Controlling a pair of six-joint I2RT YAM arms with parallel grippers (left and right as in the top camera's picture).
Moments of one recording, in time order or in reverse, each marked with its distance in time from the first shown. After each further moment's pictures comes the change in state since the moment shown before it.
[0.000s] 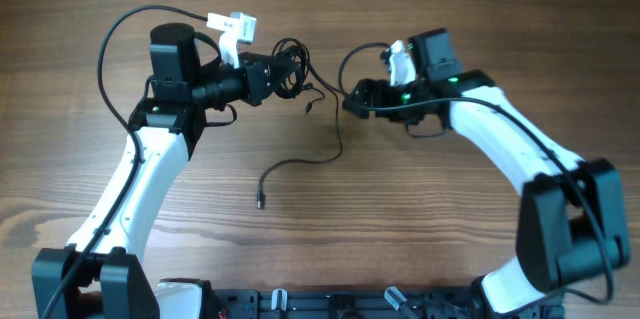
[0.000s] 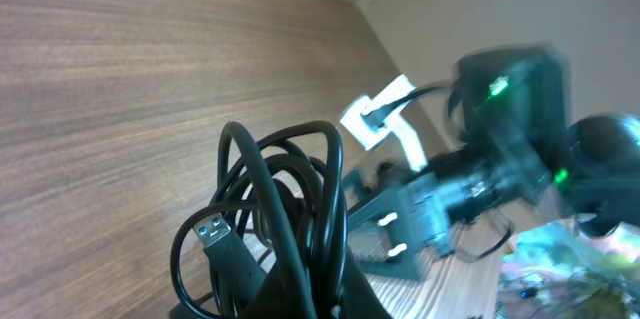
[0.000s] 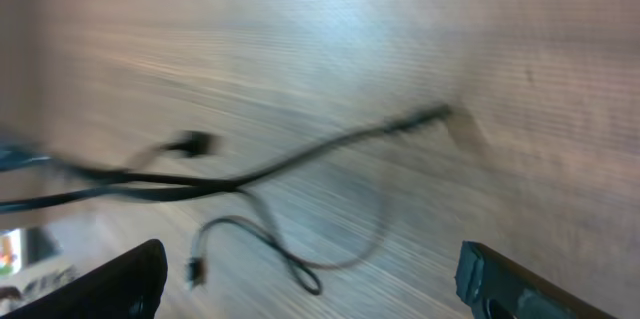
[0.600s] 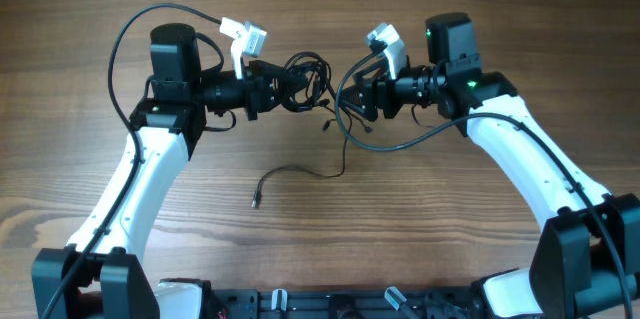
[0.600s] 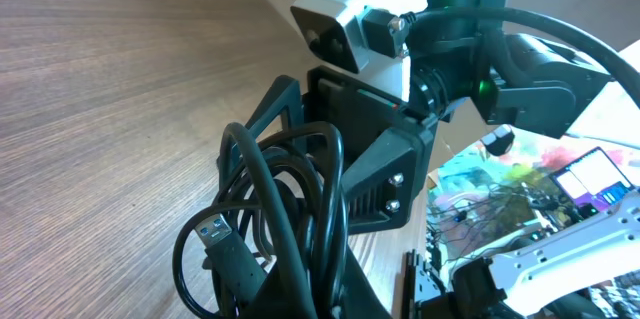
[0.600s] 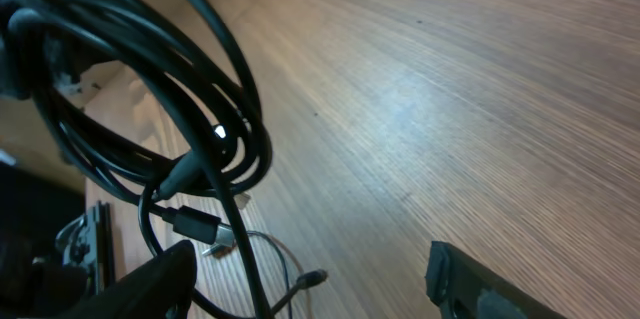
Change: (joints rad) left arm 0.000 0.000 0.000 -0.006 0.288 0.110; right arm 0.006 -0.106 0.000 0.136 -0.256 -0.452
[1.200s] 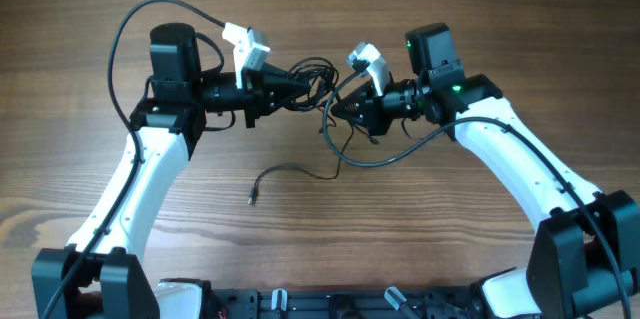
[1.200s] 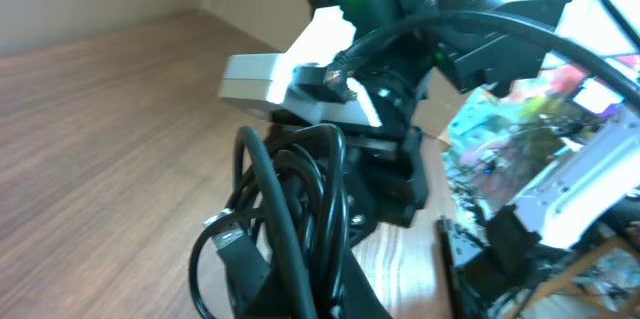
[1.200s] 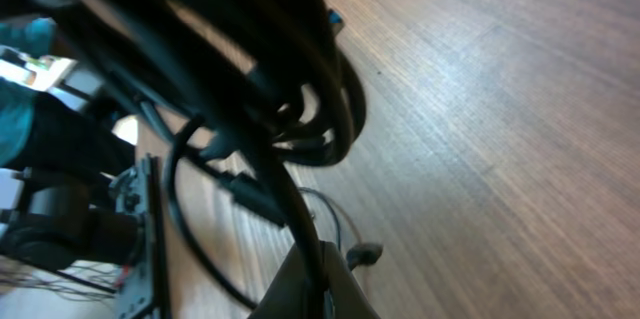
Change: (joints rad) left arm 0.000 0.000 0.000 0.010 0.089 0.296; right arm 0.055 0.009 0.000 -0.117 -0.065 -0.057
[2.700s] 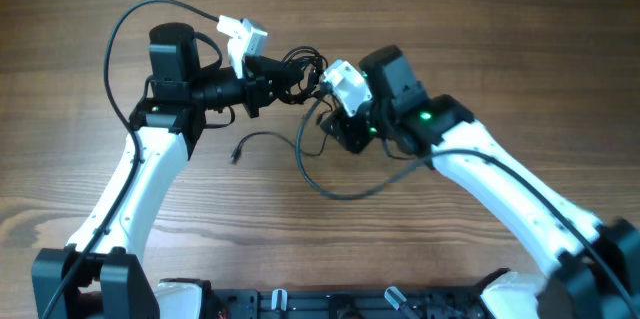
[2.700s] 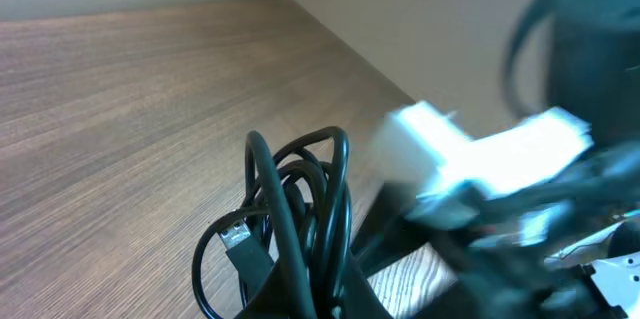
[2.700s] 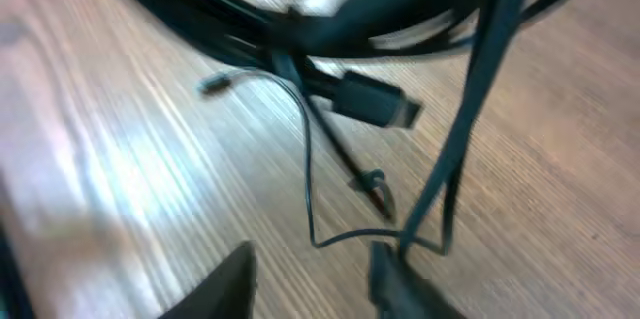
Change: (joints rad) left arm 0.002 0.000 0.000 0.004 -0.205 -0.145; right arm 0.227 -0.114 0.000 -0.074 0.549 0.057
